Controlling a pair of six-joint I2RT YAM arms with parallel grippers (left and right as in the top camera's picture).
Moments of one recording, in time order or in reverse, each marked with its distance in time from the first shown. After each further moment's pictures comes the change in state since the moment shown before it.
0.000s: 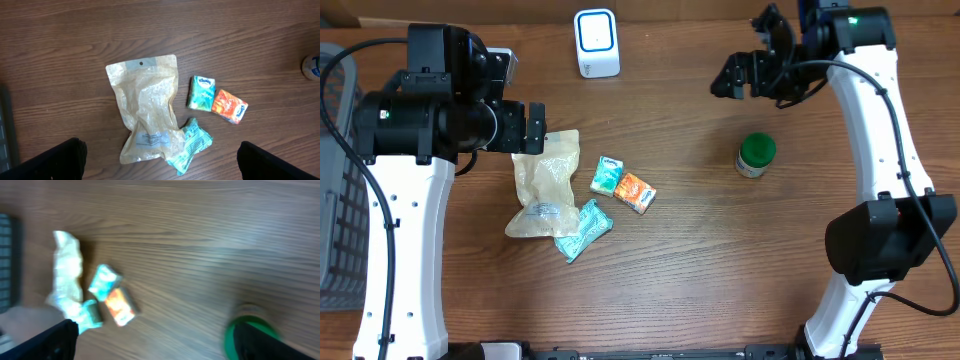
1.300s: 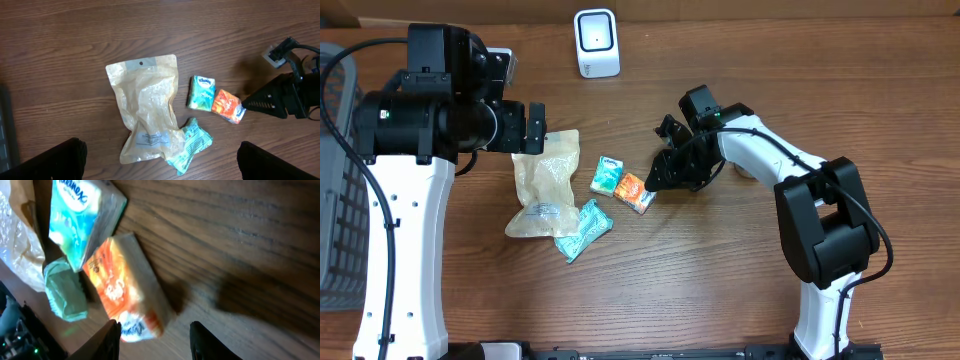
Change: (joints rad) left arm 0.000 0.000 0.000 0.000 0.000 0.000; right arm 0.318 0.061 -0.666 0.544 -0.098 0.171
